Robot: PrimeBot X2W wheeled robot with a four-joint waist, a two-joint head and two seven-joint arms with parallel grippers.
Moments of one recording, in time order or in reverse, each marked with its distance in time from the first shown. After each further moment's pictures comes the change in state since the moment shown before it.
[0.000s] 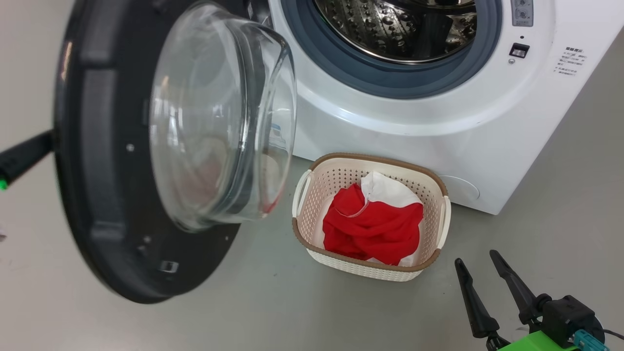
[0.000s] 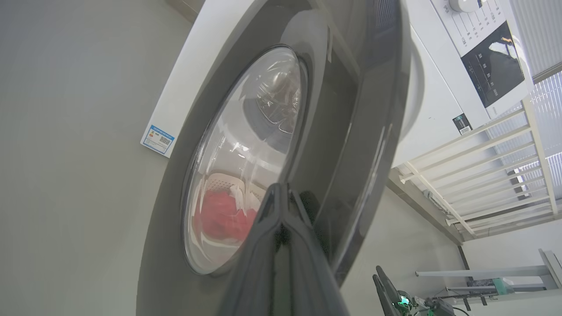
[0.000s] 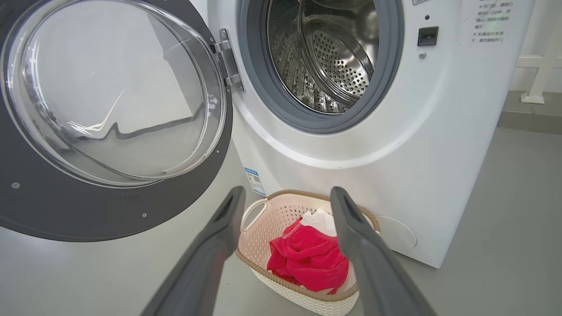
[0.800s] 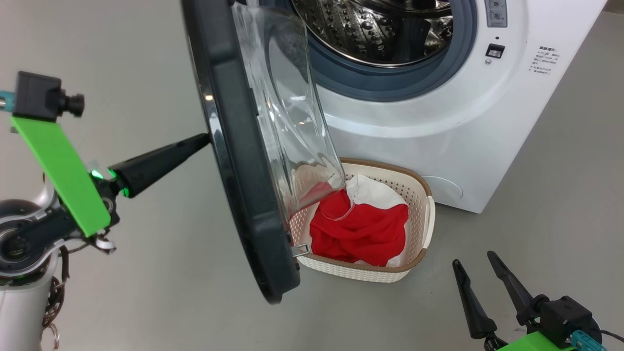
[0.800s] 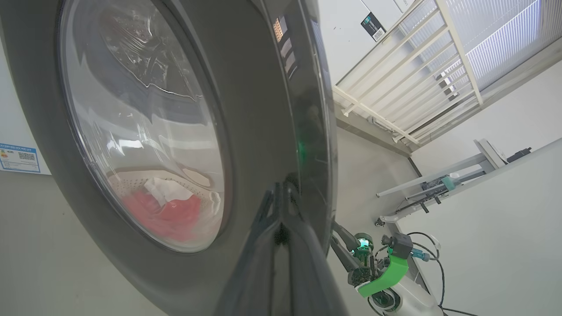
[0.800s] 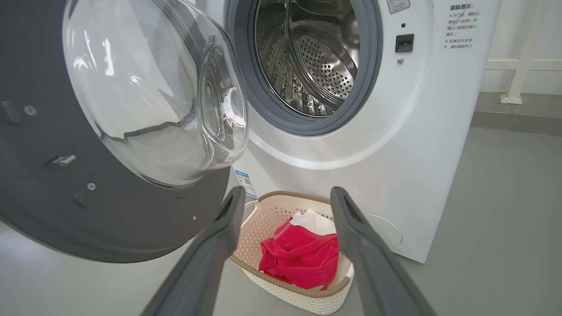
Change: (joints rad) left arm 0.040 -0.067 -0.285 -0.286 -0.079 0.000 -0.118; right arm 0.000 0.005 0.003 0.004 0.000 0.000 0.000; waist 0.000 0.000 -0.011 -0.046
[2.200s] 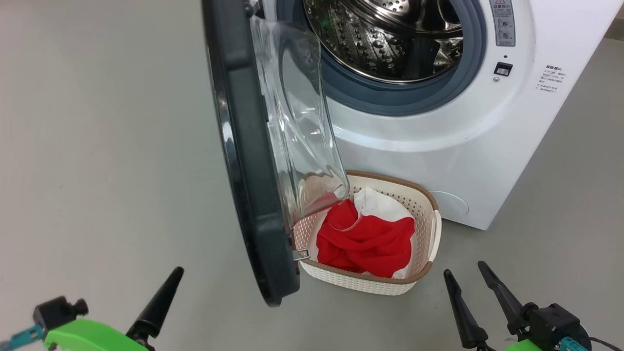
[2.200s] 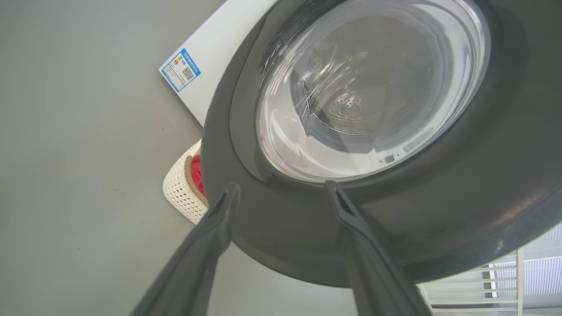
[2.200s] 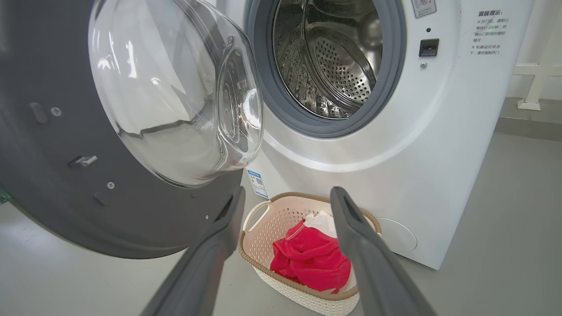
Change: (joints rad) left arm 0.531 -0.045 -0.093 0.184 -0.027 0.000 -0.737; right arm 0.015 0.021 0.014 0.019 -0.008 0.000 0.000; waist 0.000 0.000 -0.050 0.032
